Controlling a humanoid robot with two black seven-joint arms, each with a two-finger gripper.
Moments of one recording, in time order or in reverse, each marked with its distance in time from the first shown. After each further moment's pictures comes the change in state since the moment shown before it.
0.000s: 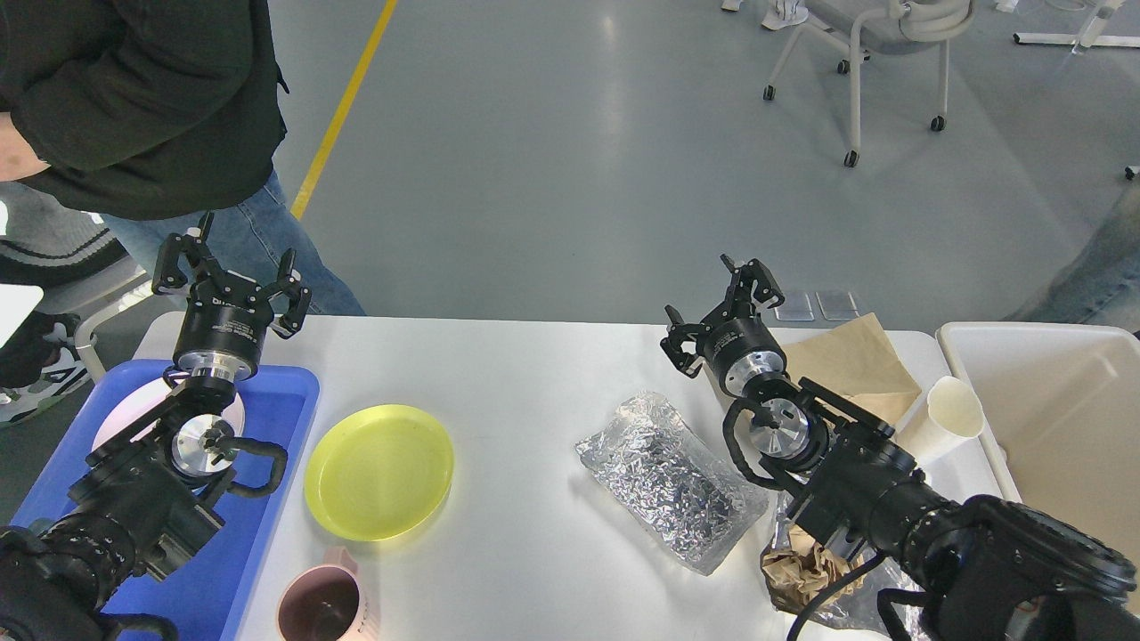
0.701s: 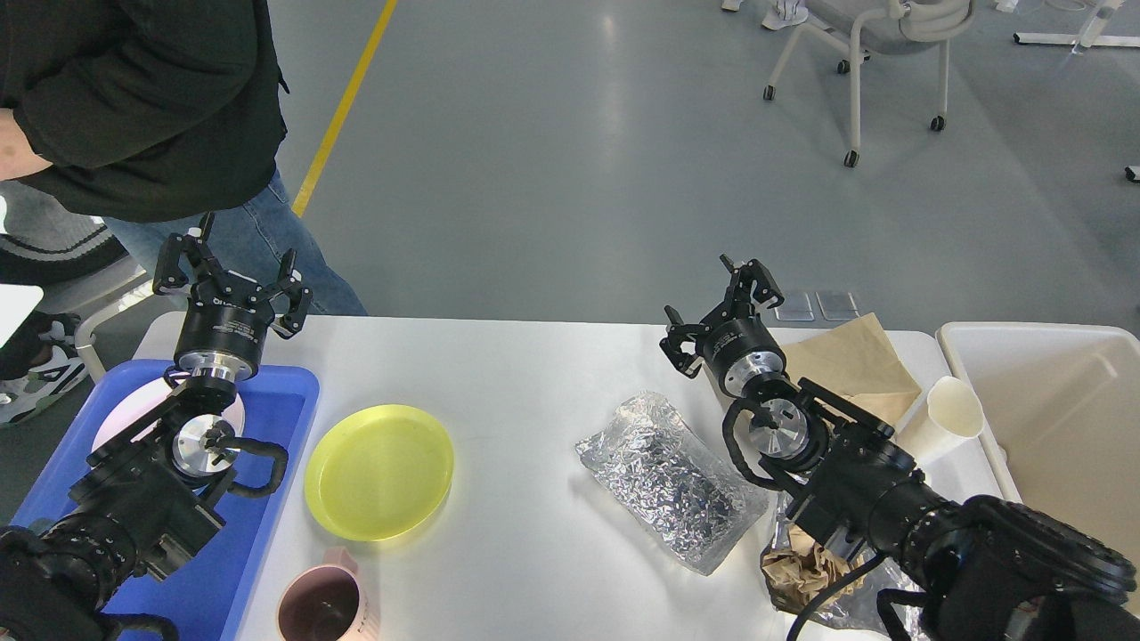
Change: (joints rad) left arm 0.000 -0.001 0.001 0.000 0.001 0.000 0.000; right arm -0.001 0.001 0.000 0.001 0.000 0.000 0.000
